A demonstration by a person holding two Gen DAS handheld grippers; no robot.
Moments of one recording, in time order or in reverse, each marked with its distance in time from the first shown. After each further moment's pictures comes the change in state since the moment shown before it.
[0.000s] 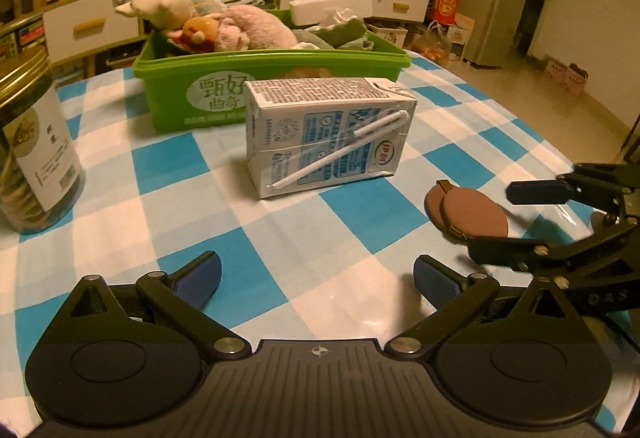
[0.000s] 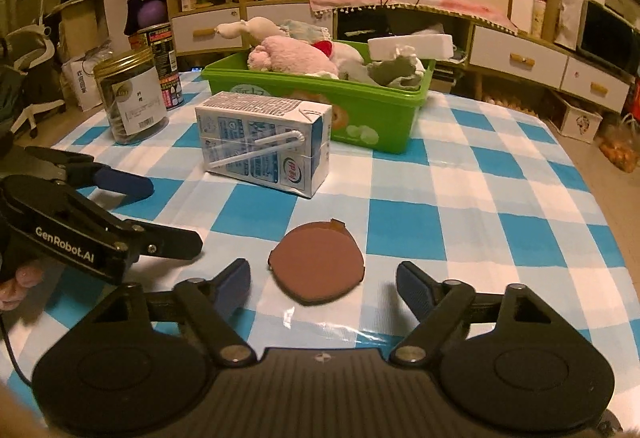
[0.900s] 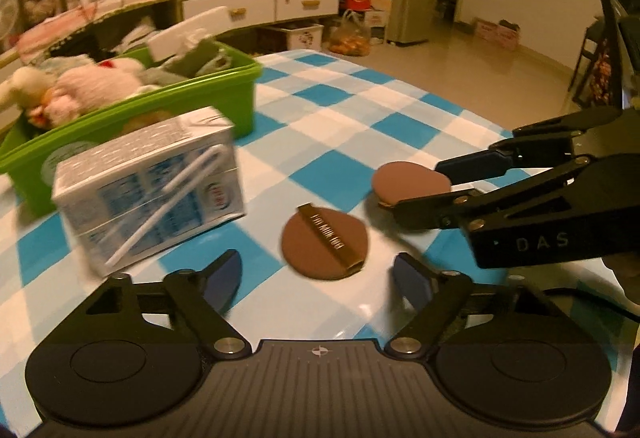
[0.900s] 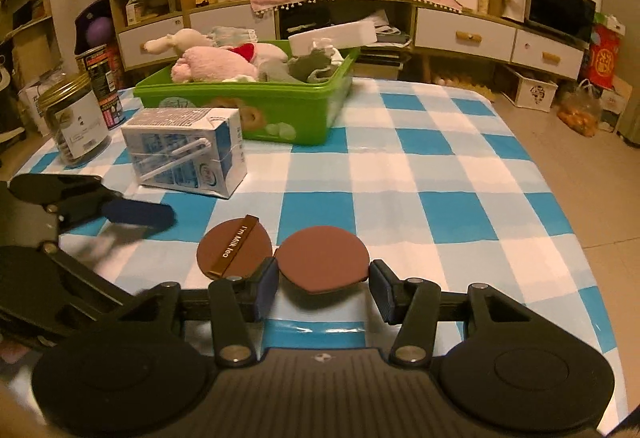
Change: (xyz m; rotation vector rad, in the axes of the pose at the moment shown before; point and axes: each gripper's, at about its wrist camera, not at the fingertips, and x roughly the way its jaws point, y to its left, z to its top) left arm 0.032 -0.082 0.017 0.231 -0.024 -0.129; right arm -0.017 -0.046 -0.003 0.136 0.016 -0.093
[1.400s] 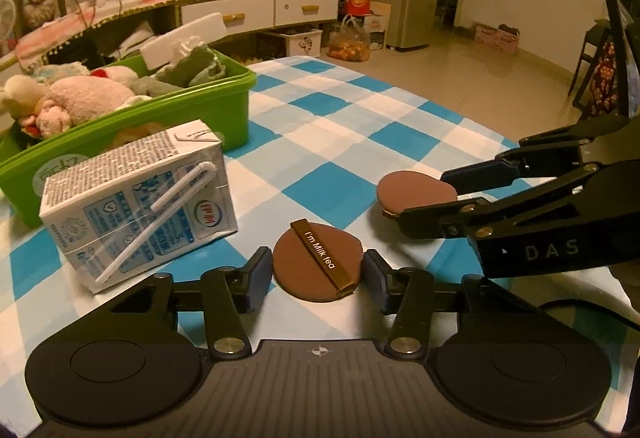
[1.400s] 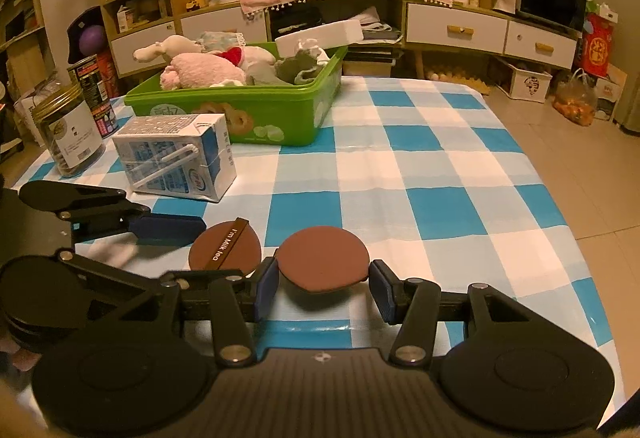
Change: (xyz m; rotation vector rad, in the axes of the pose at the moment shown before) left arm 0.005 0.000 0.005 -0.018 -0.015 0.006; right arm -0.001 -0.008 0.002 0.032 0.008 -0.003
